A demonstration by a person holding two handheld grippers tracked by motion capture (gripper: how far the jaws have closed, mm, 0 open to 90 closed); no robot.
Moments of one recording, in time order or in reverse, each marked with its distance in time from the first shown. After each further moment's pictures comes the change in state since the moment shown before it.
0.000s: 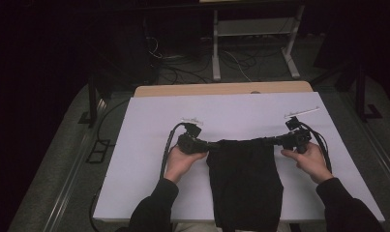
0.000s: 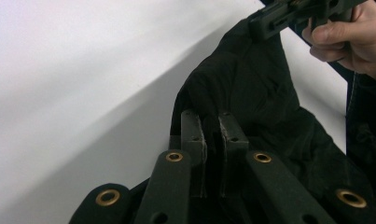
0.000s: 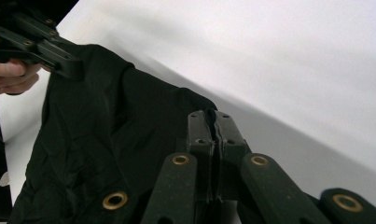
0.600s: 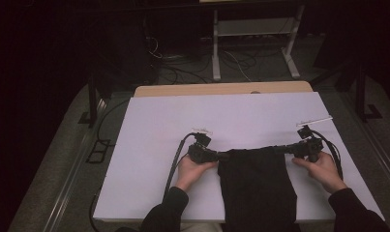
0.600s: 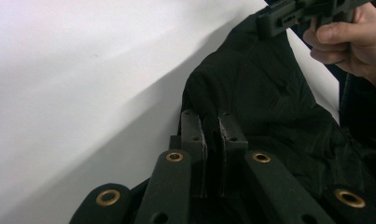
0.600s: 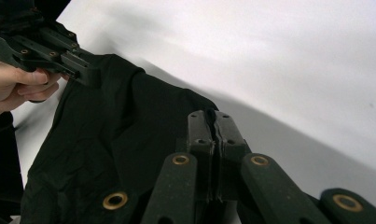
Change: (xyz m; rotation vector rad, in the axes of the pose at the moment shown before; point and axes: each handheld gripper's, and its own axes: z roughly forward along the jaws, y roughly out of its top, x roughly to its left) left arm -0.006 -0.021 0.038 0.019 -0.044 -0.048; right arm -0.019 -0.034 -0.017 0.011 0.034 0.052
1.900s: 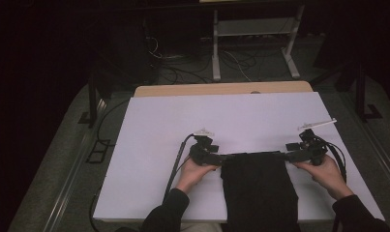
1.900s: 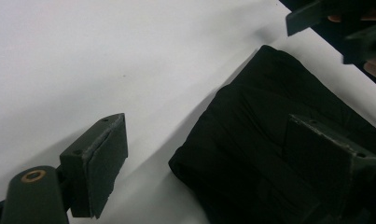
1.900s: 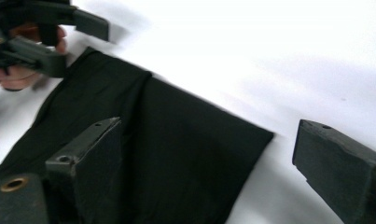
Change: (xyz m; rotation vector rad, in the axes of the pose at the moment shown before) left arm -0.012 -0.007 0.008 -0.081 0.135 0.028; right arm 0.017 -0.009 -0.012 -0.007 -0.134 -0.082
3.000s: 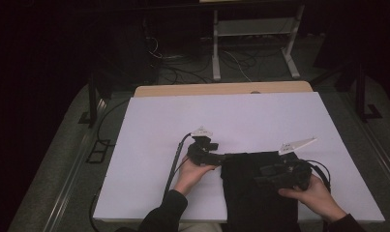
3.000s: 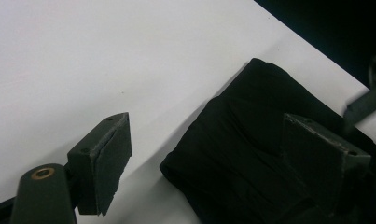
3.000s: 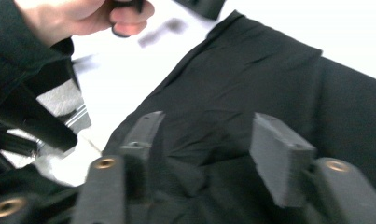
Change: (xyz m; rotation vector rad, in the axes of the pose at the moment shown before) left arm -0.011 0.004 -0.013 -0.051 0.020 0.038; right arm 0.090 -0.021 0.007 0.052 0.174 -0.179
